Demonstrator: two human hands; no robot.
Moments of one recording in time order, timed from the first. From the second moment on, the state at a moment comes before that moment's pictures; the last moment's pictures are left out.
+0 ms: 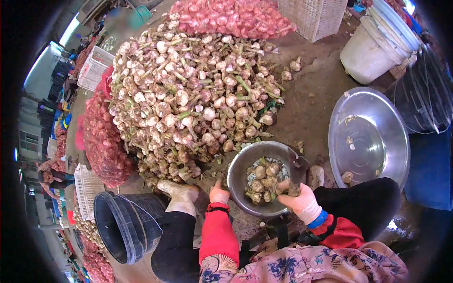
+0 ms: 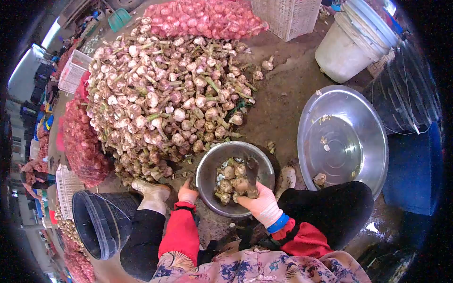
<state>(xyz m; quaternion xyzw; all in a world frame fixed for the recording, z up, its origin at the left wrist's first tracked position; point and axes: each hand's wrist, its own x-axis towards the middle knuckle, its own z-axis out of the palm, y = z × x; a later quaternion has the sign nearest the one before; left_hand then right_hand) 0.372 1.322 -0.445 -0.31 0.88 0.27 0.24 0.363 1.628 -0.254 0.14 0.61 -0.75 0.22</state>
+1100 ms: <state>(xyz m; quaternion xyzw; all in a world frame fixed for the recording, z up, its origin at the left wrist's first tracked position) 0.458 1.431 -0.224 -0.14 0.84 0.52 0.08 0.391 1.626 -0.234 -0.19 0.68 -0.69 0.17</state>
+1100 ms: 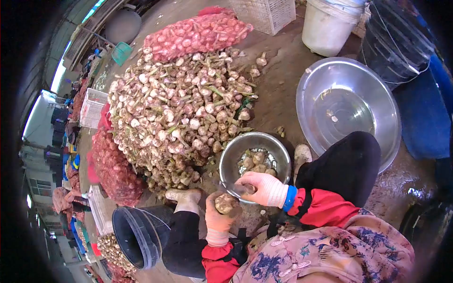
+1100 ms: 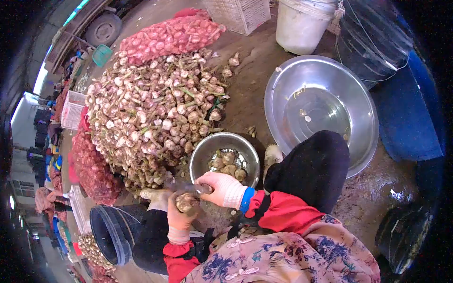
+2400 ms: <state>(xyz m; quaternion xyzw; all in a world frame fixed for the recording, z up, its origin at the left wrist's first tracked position) 0.450 1.432 -0.217 -0.11 0.51 0.85 -0.04 0.388 1.601 -0.268 -0.29 0.77 -0.56 0.00</state>
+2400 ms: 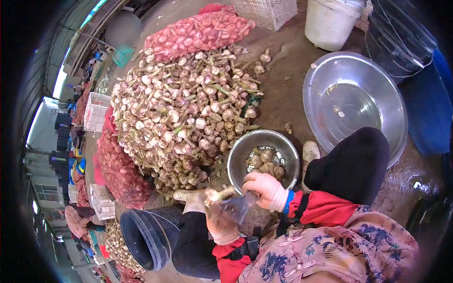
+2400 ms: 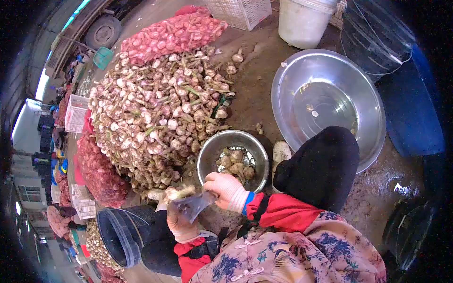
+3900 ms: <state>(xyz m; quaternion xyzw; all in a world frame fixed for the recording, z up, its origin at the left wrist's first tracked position) 0.221 1.258 -0.381 -0.35 0.80 0.48 -0.06 0.360 1.589 -0.345 0.19 0.61 -0.74 0.21</state>
